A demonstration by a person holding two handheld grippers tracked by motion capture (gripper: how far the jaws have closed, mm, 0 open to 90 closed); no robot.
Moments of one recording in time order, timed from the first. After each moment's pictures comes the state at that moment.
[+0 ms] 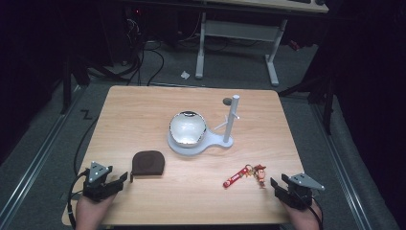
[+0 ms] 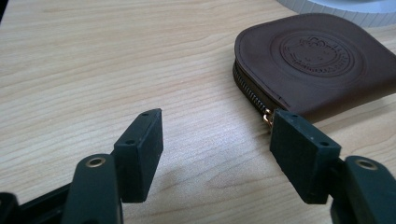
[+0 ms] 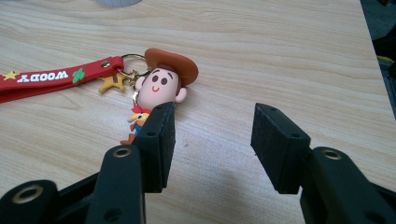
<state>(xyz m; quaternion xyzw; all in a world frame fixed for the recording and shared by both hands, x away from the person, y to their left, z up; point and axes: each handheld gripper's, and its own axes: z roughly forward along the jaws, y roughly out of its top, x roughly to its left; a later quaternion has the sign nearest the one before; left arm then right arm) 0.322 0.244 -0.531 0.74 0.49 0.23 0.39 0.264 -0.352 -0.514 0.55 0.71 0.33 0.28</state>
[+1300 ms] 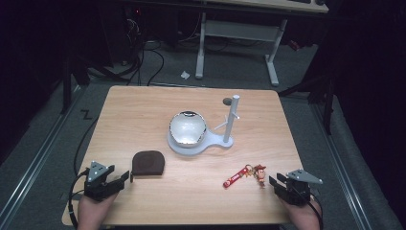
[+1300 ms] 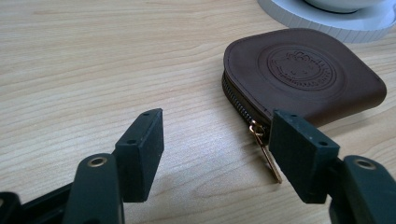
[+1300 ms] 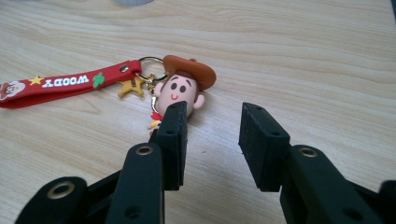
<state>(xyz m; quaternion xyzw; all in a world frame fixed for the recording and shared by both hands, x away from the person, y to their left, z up) 0.321 0.242 -0.528 0.73 0.50 0.22 0.41 0.273 -0.346 -0.501 0.55 0.73 0.32 0.25</state>
